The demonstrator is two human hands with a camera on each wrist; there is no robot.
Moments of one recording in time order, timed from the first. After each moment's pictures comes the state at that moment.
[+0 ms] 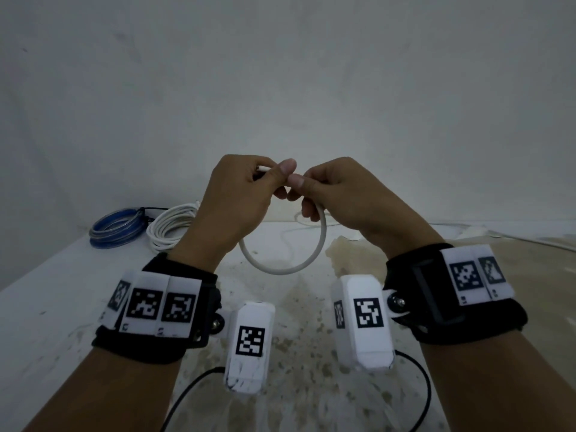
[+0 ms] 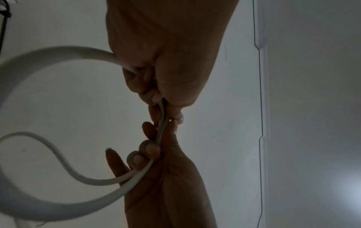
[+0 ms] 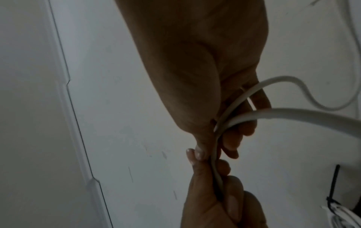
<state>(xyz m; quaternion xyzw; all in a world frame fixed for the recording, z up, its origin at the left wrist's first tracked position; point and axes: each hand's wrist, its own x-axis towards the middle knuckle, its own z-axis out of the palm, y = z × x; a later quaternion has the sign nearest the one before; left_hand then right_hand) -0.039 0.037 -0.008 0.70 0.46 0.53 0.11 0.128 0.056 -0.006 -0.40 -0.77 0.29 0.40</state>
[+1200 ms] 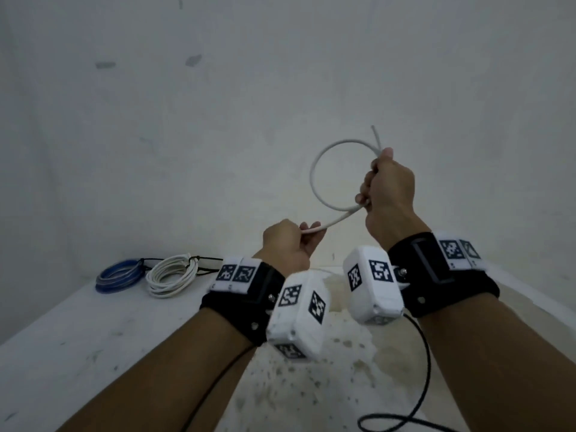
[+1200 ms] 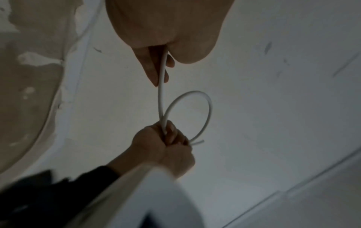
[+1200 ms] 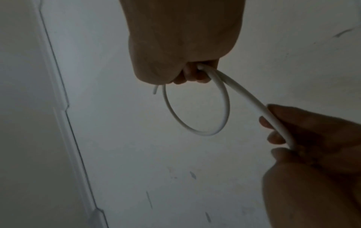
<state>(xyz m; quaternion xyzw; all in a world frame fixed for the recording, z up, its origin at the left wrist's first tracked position) 0.090 -0.034 0.055 0.22 0.33 0.65 0.65 0.214 -0.026 0.101 -0.37 -0.38 0.35 0.77</state>
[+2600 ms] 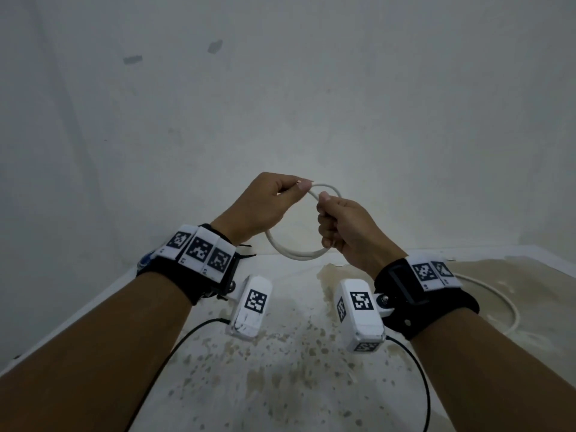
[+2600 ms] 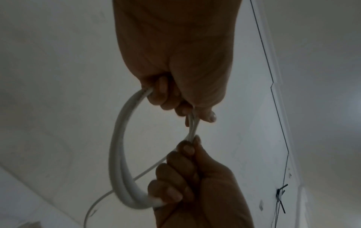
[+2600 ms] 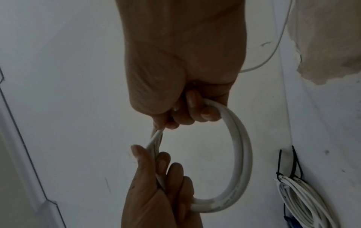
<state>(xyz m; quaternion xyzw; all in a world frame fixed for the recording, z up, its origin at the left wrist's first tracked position) -0.009 -0.028 0.072 0.79 0.39 0.45 0.14 0.155 -0.024 0.028 -0.33 -0.57 0.52 0.55</state>
